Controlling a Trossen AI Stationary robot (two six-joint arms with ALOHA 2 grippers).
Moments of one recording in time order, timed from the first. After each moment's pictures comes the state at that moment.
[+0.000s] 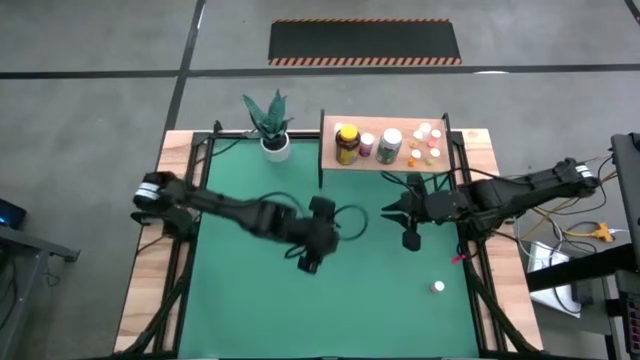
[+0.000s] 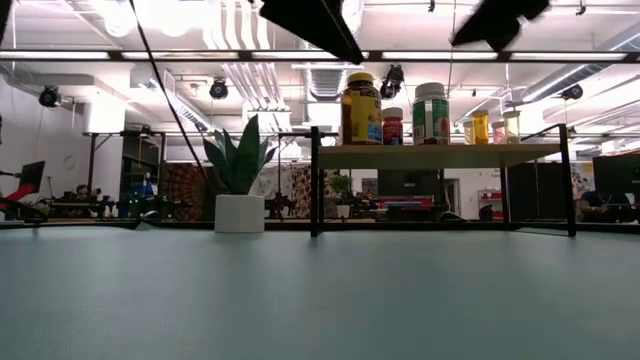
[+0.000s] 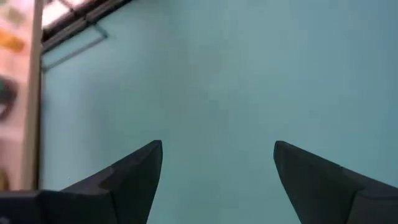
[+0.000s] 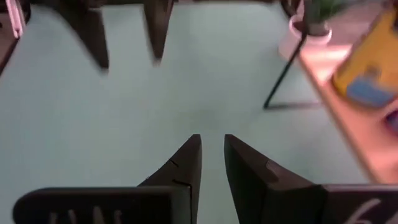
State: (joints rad) left arm -0.20 1.73 1.55 -0.63 -0.25 0.27; right arm 0.24 0.98 0.86 -0.51 0.32 0.20
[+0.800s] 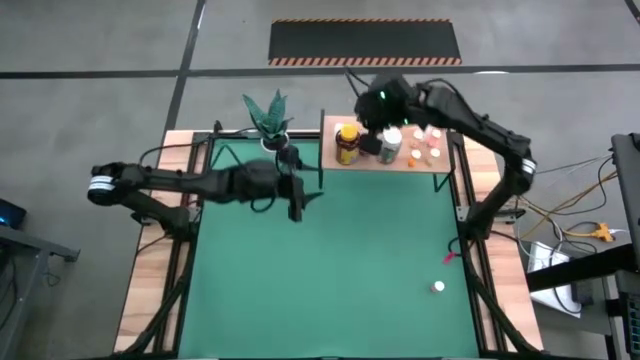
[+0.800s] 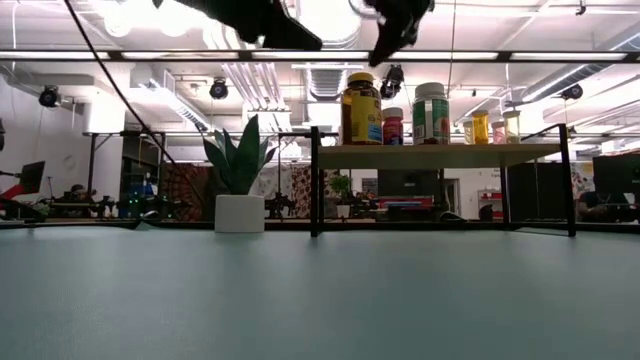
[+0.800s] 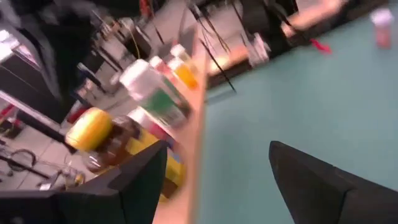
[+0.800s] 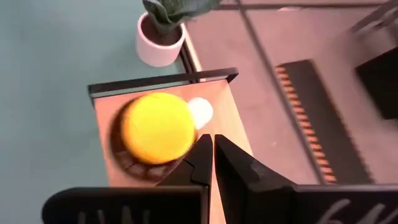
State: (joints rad) left arm 0.03 1.31 0.99 0.05 -0.26 0.54; right arm -0.43 1.63 1.86 -1.01 0.15 -0.30
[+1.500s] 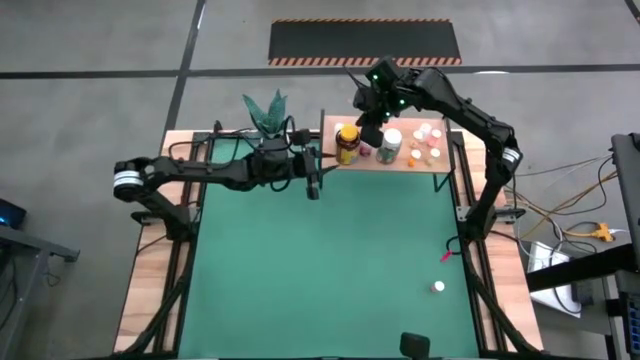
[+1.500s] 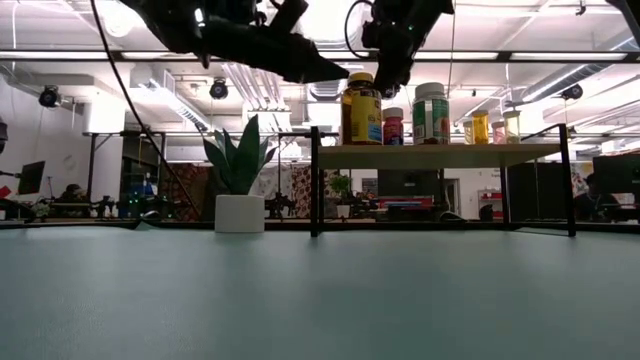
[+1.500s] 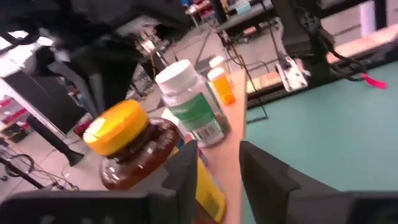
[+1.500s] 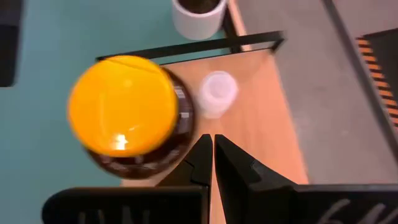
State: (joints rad) left arm 0.26 1.50 0.97 0.44 -0.02 0.50; right arm -0.64 1.79 1.95 -1.12 -0.22 -0.39
